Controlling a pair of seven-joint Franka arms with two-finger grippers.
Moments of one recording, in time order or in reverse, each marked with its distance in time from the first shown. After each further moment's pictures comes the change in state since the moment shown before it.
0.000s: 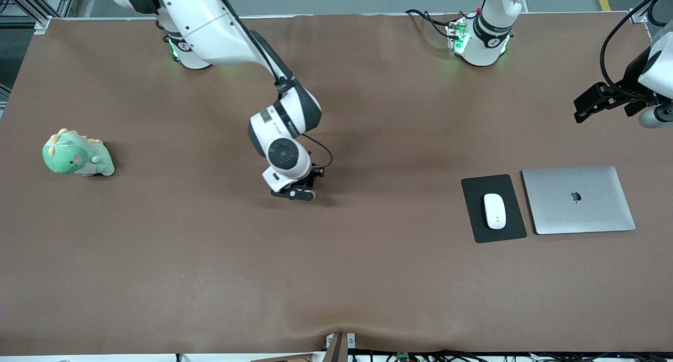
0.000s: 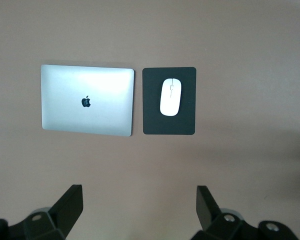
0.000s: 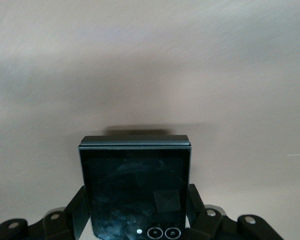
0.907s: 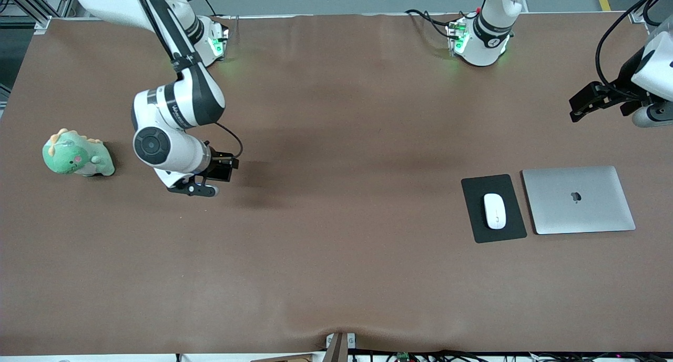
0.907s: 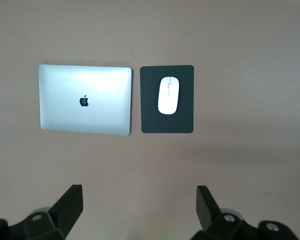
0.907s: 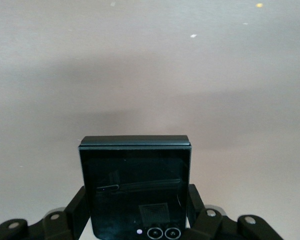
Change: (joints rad) left arm -0.001 -0.002 -0.010 -0.002 0.000 -0.003 0.000; right arm -0.315 -0.420 -0.005 -0.386 -0.110 -0.086 -0.281
